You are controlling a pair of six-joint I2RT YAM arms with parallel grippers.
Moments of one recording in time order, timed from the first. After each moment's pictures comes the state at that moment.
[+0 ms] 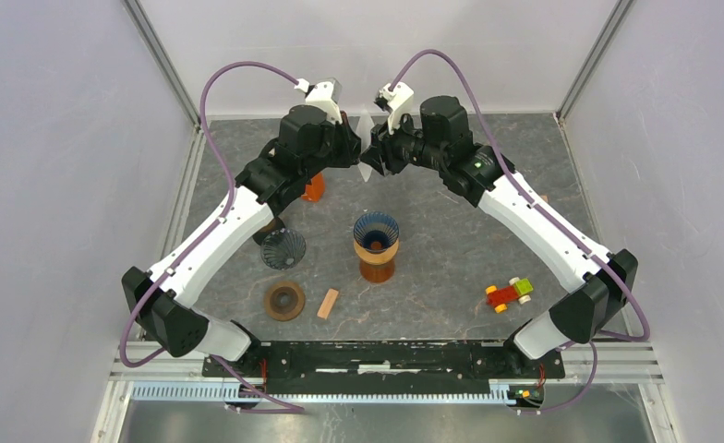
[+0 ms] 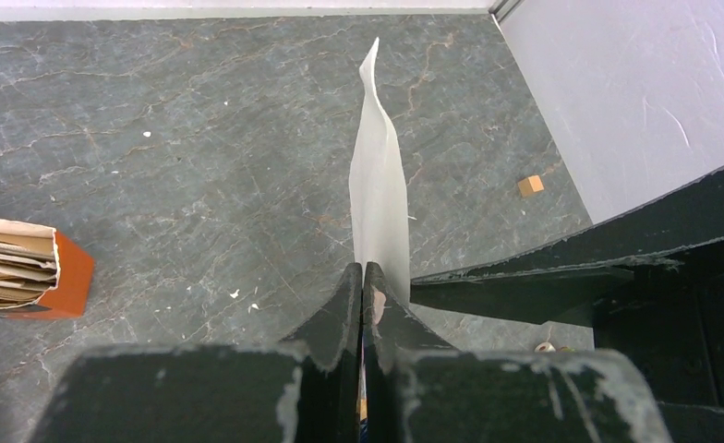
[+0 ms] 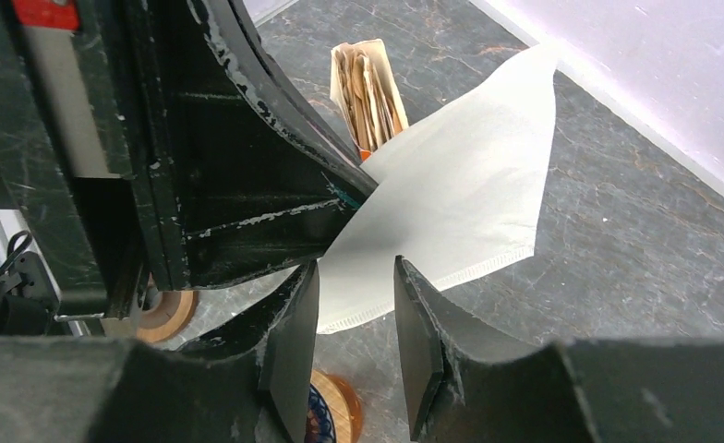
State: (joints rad) left arm -0.64 1.43 1.50 -0.38 -0.10 -0.46; right arm 0.66 1.54 1.59 -0.37 -0.27 0.00
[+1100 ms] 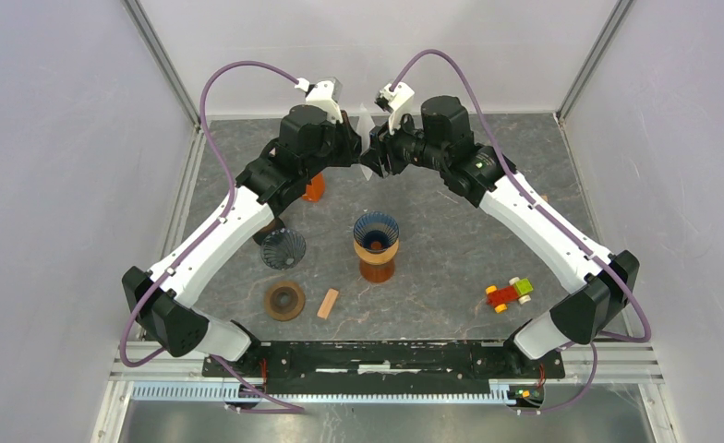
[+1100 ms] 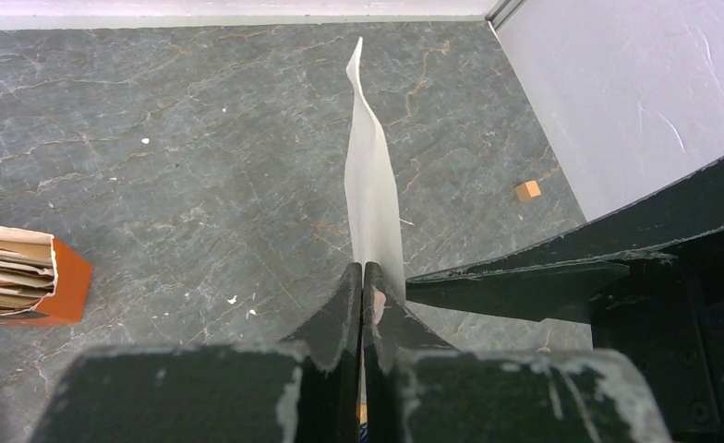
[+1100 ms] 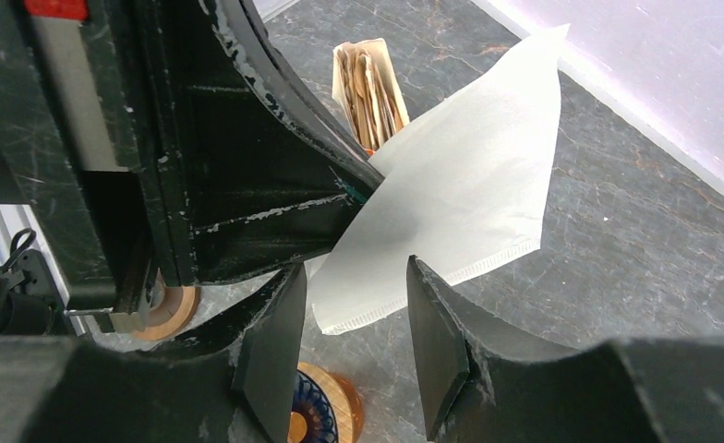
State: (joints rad) left arm -0.64 1.44 1.50 -0.36 -0.10 -0.46; right arm 0.66 1.53 1.59 -0.37 -0.29 0.00
